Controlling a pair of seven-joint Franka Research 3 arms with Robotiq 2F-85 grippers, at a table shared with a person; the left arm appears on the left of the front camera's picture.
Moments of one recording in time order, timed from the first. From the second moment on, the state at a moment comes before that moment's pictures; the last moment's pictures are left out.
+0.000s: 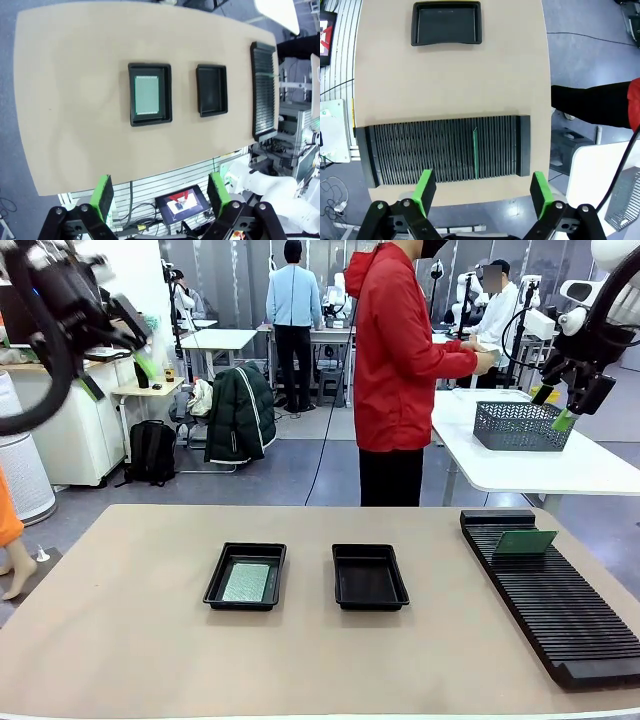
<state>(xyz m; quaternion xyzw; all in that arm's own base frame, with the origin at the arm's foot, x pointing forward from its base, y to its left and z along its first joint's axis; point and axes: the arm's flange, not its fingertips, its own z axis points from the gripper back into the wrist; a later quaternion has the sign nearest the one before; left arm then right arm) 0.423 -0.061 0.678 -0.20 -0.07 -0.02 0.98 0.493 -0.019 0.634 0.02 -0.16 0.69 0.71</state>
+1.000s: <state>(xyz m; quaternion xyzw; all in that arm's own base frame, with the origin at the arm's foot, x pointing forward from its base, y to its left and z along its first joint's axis) 0.463 -0.138 0.453 -0.09 -0.06 -0.05 0.99 0.493 -0.019 0.634 0.02 -0.16 0.69 0.71</state>
